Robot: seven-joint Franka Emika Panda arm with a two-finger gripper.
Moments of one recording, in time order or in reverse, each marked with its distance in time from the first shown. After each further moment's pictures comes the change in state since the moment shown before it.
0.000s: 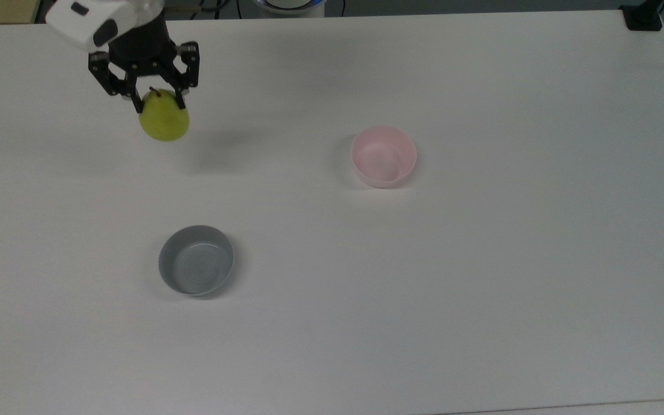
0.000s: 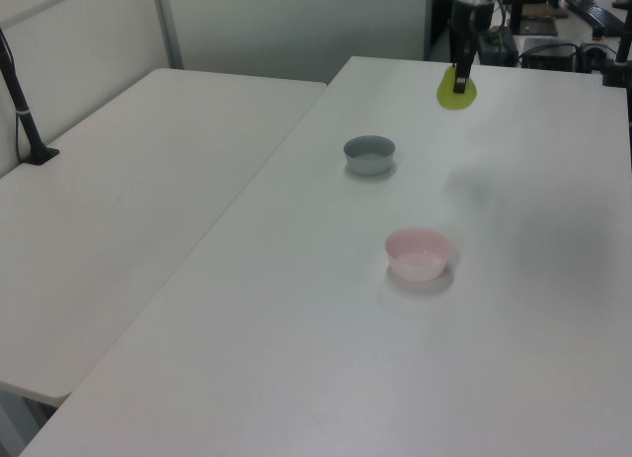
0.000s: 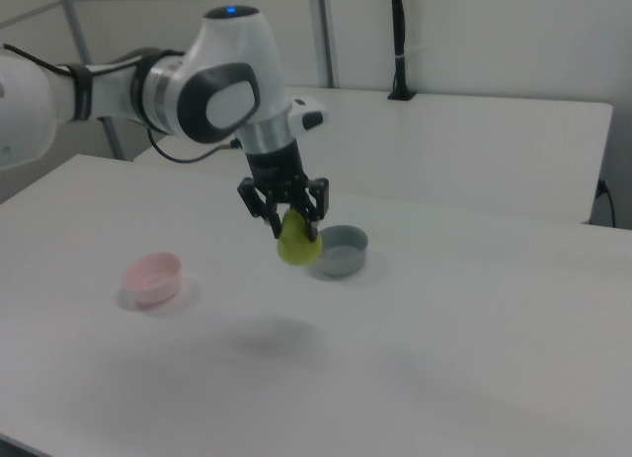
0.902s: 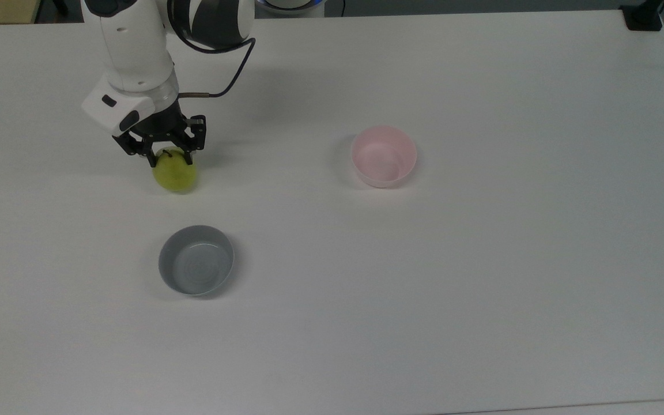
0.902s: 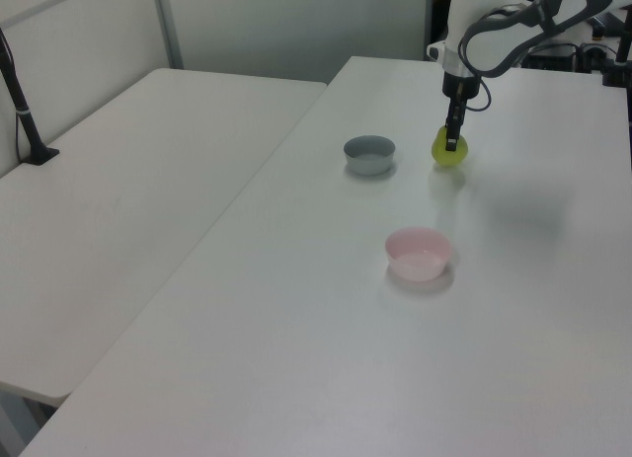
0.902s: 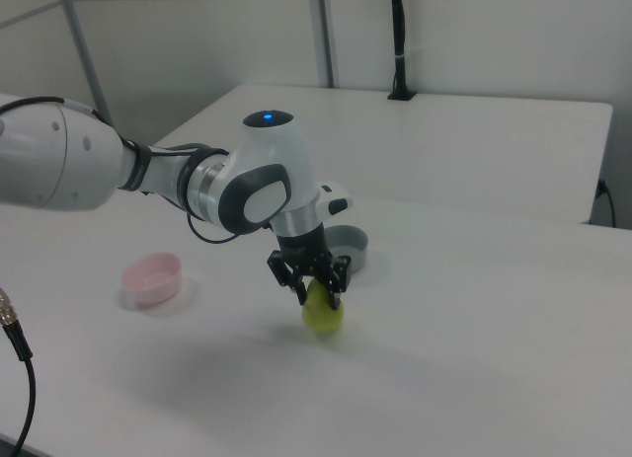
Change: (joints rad) arm -0.011 0.164 -0.014 -0.144 0.024 0.290 0.007
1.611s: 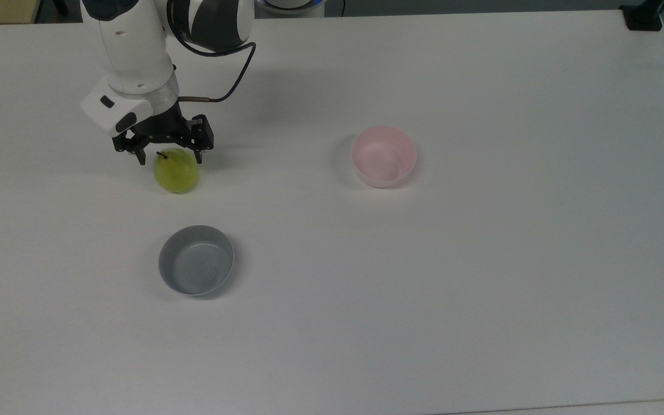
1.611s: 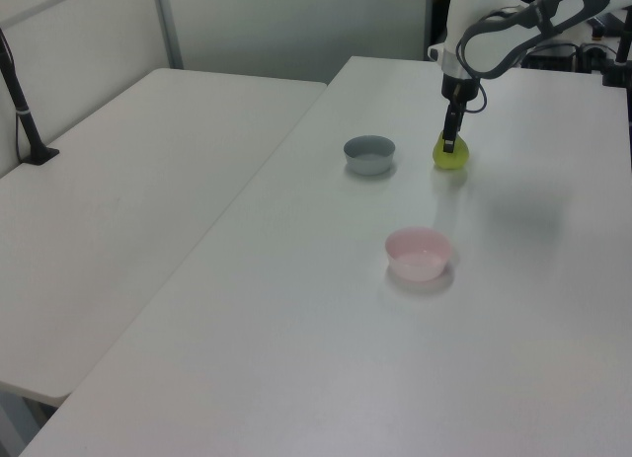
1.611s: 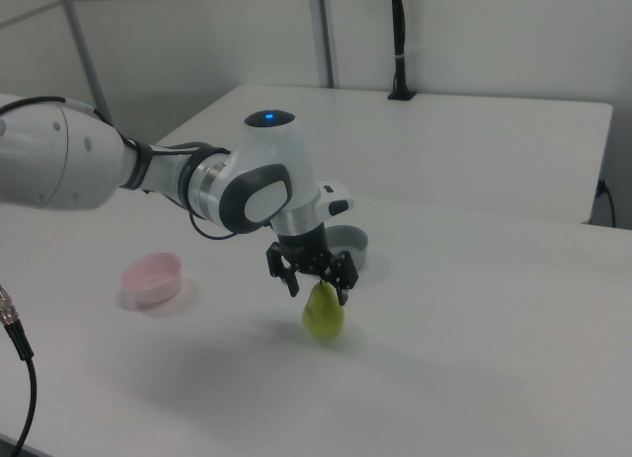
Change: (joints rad) arm 0.000 0.003 0.000 0.007 0.014 -0.001 0.064
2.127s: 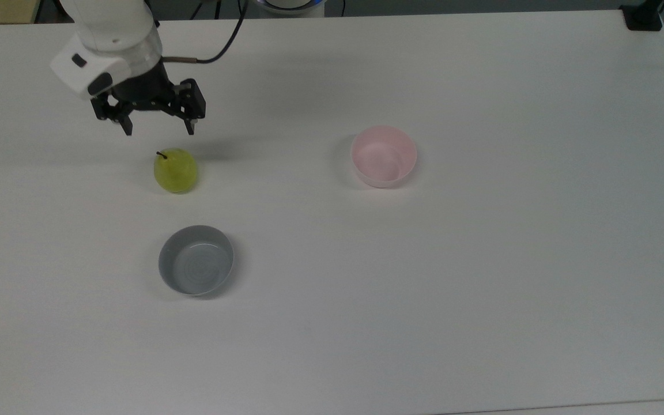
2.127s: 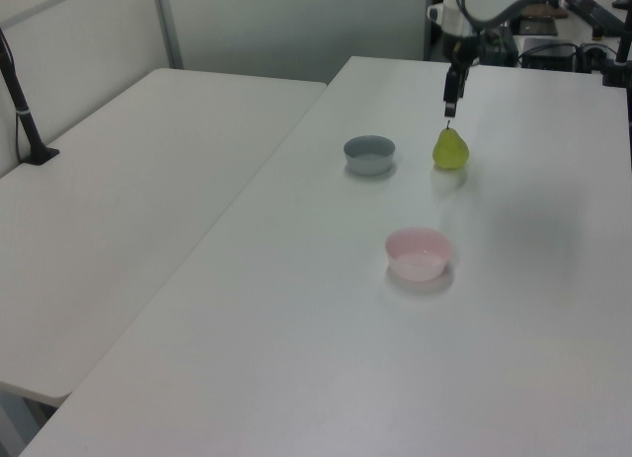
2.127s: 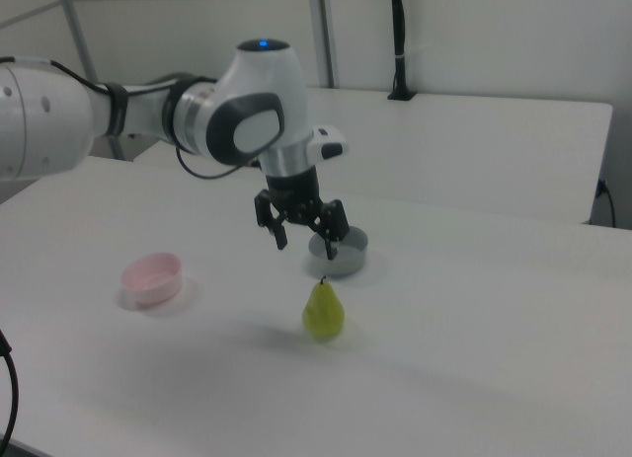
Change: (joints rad) arm 0.002 -0.067 0.000 0.170 0.000 -0.279 0.044
